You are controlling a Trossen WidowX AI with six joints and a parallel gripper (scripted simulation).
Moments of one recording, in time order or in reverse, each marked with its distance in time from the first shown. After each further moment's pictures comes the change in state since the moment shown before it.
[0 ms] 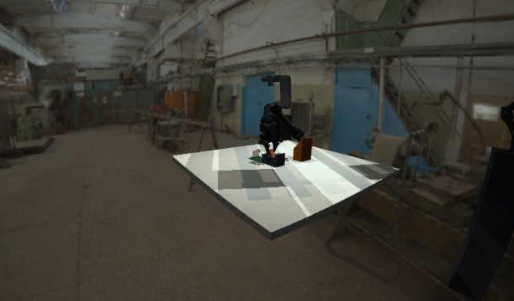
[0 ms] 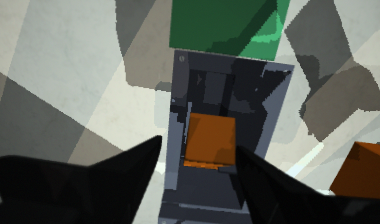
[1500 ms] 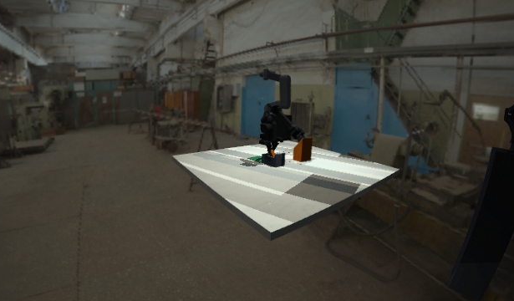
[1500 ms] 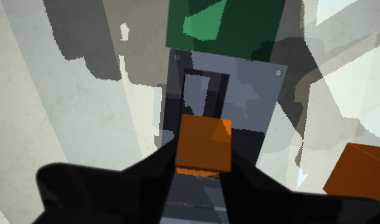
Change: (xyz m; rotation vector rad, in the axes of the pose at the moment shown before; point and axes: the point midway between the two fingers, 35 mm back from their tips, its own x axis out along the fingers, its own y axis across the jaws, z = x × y) arm -0.001 -0.004 -0.001 -0.018 -0.011 -0.011
